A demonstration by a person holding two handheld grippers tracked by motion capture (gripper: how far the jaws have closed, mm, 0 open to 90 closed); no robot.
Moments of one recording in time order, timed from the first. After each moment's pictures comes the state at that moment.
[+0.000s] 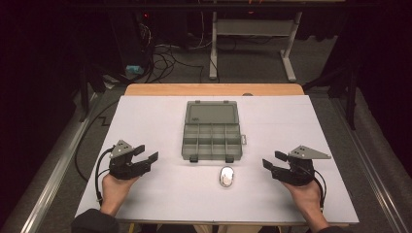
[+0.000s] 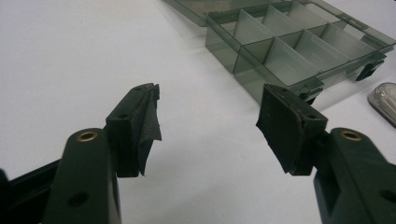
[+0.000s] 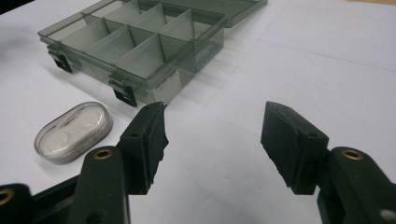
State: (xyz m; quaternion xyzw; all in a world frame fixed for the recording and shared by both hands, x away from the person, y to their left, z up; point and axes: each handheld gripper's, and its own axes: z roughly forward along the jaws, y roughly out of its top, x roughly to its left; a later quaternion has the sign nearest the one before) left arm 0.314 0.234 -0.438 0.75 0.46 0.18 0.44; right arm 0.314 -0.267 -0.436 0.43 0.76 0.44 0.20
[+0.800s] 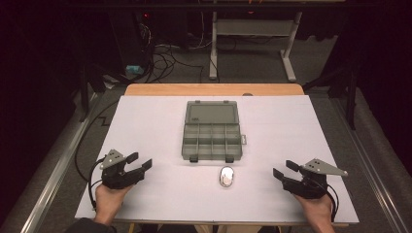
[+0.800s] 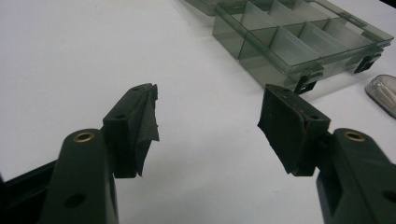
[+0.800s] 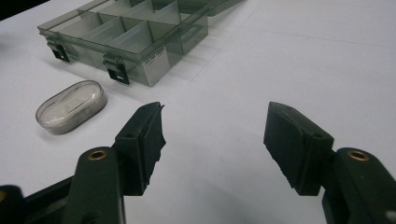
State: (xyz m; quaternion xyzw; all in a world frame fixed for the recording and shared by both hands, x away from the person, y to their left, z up) left arm 0.292 0.251 -0.450 0.73 0.47 0.18 0.45; right arm 0.284 -0.295 -0.450 0.45 0.74 0.46 0.21
